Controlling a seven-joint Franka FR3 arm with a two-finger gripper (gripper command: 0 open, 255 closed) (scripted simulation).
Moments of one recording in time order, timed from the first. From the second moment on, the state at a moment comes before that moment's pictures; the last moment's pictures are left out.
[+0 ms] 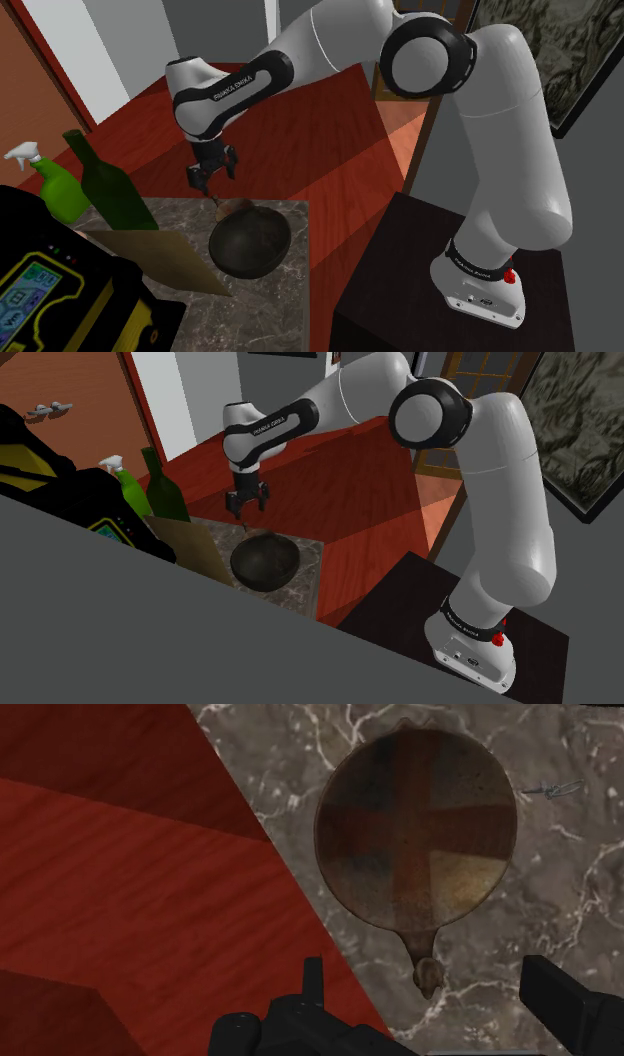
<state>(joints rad) 0.13 0.59 0.15 -1.51 -0.01 2.04 0.26</state>
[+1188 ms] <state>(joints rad) 0.15 0.74 0.14 -1.40 -0.02 2.09 0.28</state>
